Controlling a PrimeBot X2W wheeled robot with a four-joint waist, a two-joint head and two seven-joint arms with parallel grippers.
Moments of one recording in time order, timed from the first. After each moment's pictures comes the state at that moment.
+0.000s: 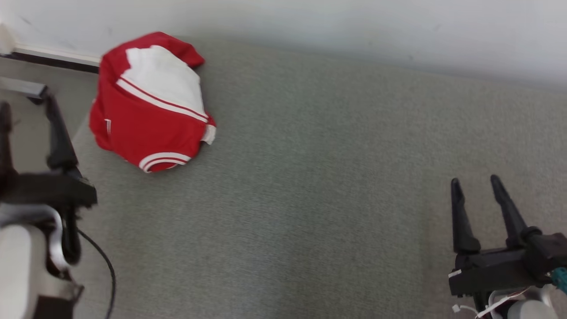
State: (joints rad) left arm -0.46 0.27 0.02 0.22 -0.37 0.06 -0.15; right arm -0.08 -0.09 -0.03 0.01 0.10 0.13 -0.15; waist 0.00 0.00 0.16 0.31
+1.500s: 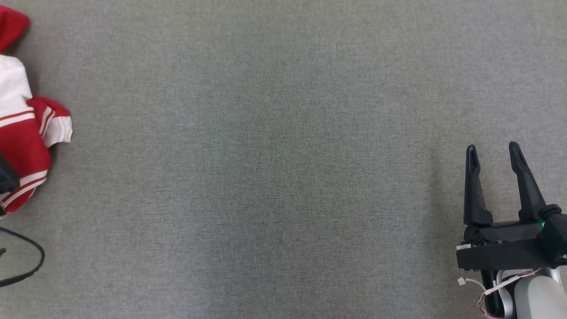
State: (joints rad) left arm -0.89 0.48 -0.01 0.97 -0.40 -0.01 0.05; right arm -0.19 -0.10 -0.07 -0.01 0.10 0.13 -0.21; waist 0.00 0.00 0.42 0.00
